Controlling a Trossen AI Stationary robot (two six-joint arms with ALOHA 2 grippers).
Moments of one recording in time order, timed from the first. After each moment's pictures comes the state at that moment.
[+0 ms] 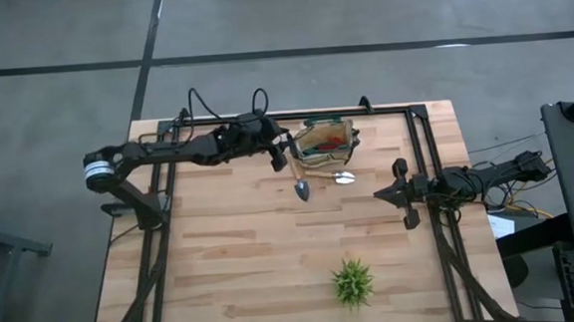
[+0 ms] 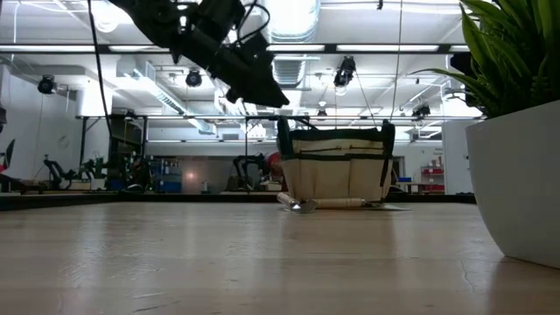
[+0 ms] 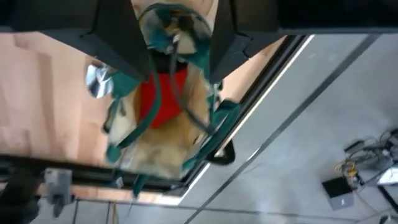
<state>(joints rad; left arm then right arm) 0.35 1.52 1.03 0.12 -0.10 0.06 0.23 0.09 0.01 0.13 0.21 0.05</state>
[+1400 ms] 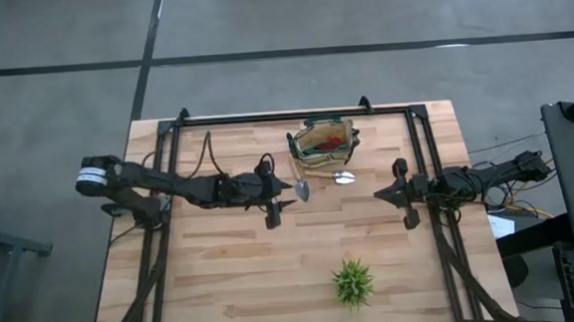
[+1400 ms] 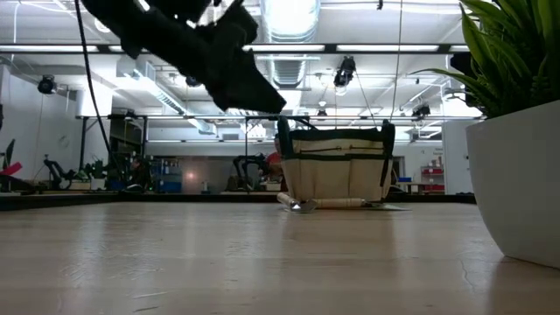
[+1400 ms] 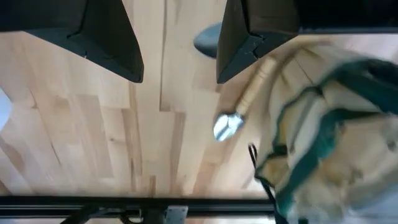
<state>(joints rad) -0.04 1.47 0.81 0.23 -0.20 -0.04 0.23 0.09 0.01 0.13 0.21 0.05</state>
